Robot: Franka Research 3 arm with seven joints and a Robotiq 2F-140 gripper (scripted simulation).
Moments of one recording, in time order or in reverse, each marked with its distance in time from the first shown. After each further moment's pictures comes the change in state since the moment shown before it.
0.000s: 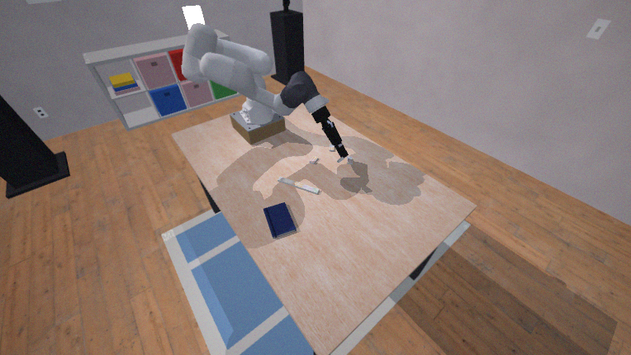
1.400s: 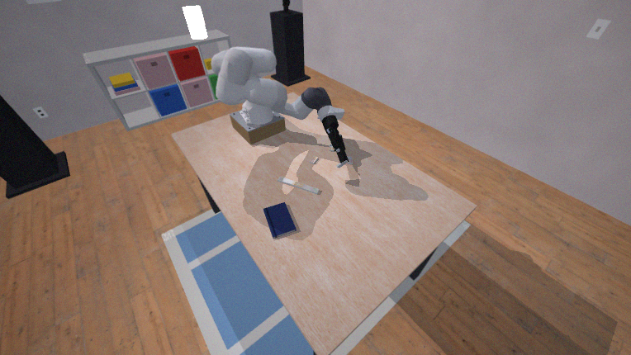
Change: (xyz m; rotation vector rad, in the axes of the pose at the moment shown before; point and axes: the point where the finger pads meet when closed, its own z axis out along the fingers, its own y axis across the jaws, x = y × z) arm -0.003 -0.022 0.028 -0.519 -0.148 0.626
